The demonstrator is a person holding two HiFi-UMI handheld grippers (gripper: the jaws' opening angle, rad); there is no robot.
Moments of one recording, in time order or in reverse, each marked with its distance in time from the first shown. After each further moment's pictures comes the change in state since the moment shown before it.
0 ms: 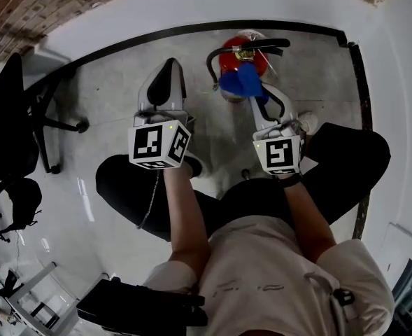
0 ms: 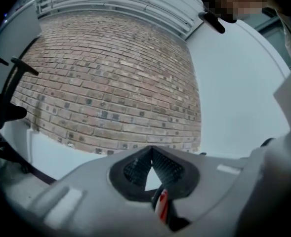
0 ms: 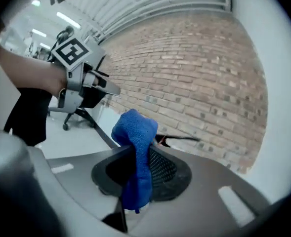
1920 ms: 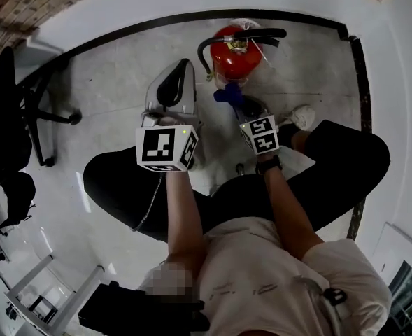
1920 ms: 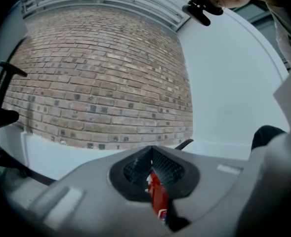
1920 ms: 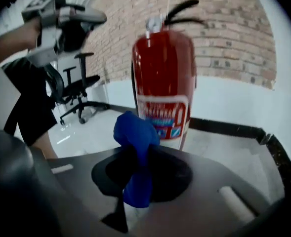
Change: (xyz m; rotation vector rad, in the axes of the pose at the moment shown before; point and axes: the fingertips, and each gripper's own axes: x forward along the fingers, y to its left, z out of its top) left arm 0.001 -0.044 -0.035 0.064 0.080 -0.061; right arm 0.032 0.086 -0.208 0.387 0.402 0.222
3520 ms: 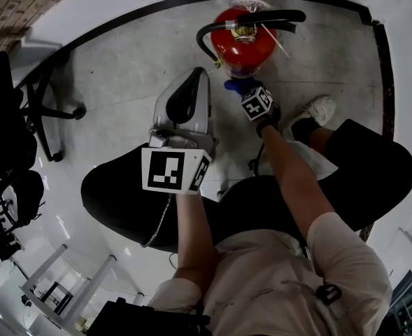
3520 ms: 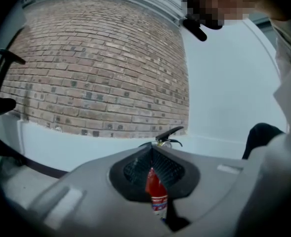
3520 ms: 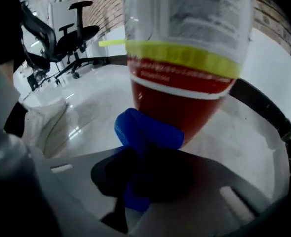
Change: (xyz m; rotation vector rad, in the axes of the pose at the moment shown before) left arm 0.007 -0.028 -0.038 -0.043 0.090 -0.023; right arm 0.148 -0.031 -0.142 -0.150 0.393 0.032
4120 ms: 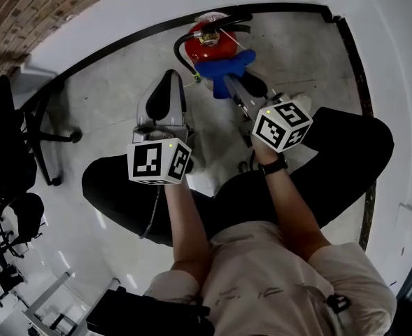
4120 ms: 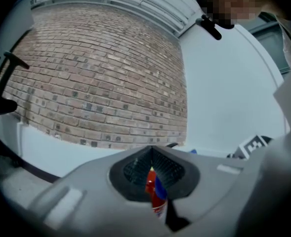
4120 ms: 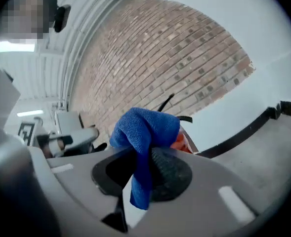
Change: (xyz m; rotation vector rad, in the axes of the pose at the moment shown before) left arm -0.026 -0.013 0.042 -0.015 -0.098 -0.010; right arm -0.368 -0.013 0.186 0.537 -0.961 0.178
